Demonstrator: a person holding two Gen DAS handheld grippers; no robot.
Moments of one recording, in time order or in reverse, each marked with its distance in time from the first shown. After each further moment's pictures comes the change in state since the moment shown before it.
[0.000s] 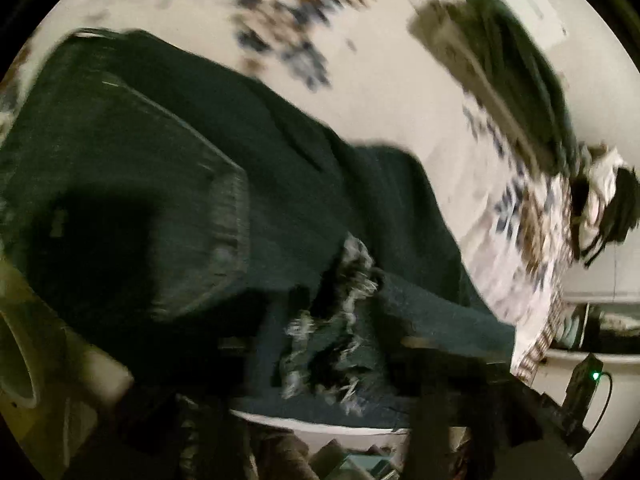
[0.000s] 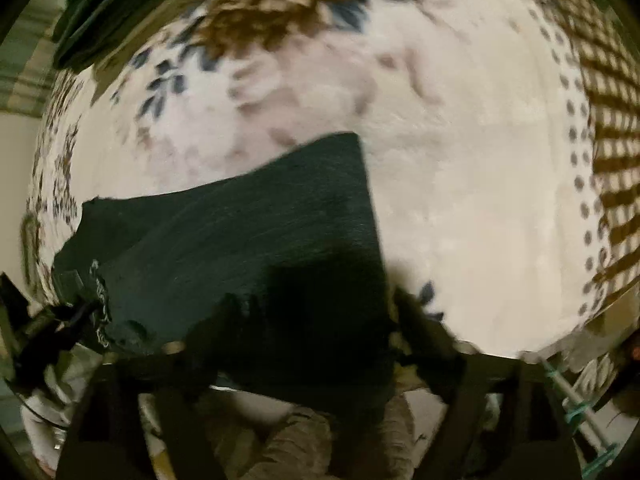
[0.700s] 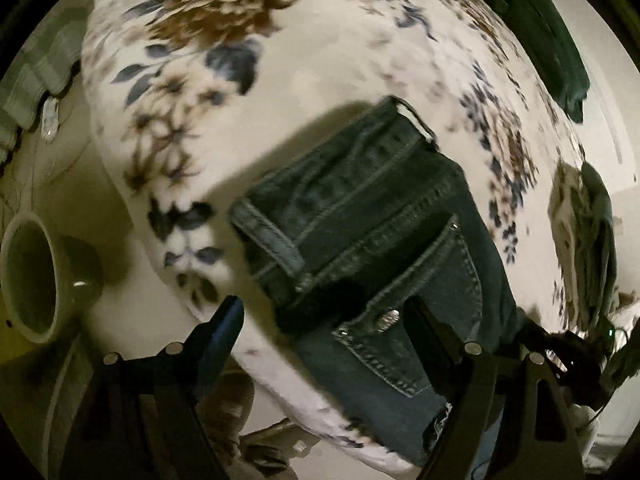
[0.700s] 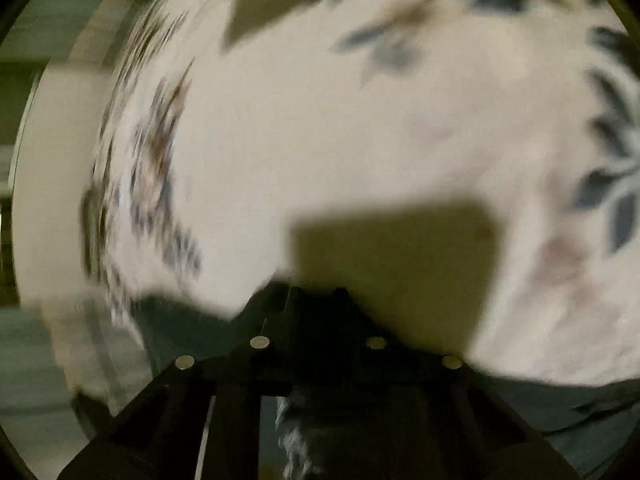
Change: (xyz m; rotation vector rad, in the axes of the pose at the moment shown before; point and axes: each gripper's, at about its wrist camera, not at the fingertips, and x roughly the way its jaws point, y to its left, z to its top) left arm -0.057 0.155 0.018 -0.397 -0.197 0.128; right arm 0.095 0.238 0.115 -0.099 0.096 0.294
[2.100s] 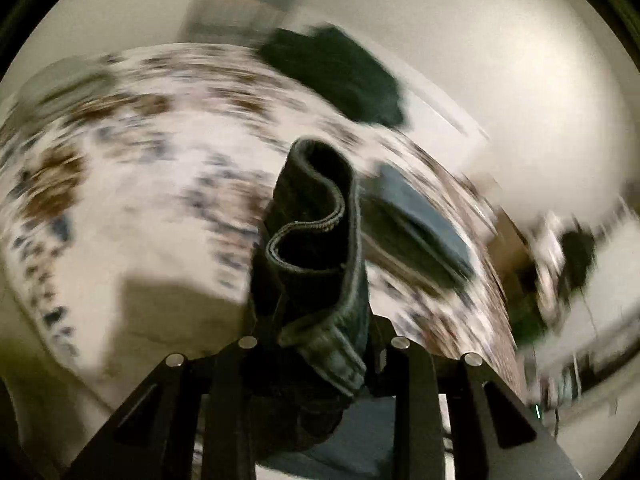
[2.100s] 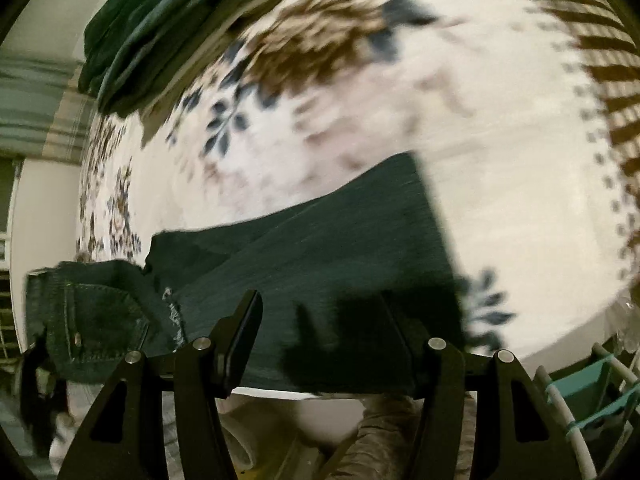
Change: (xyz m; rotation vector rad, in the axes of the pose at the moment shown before) left arm -0.122 -0.186 -0.113 0.499 -0.340 -0.400; right arm -0.189 -0.186 -0.168 0.226 -0.212 -0.076
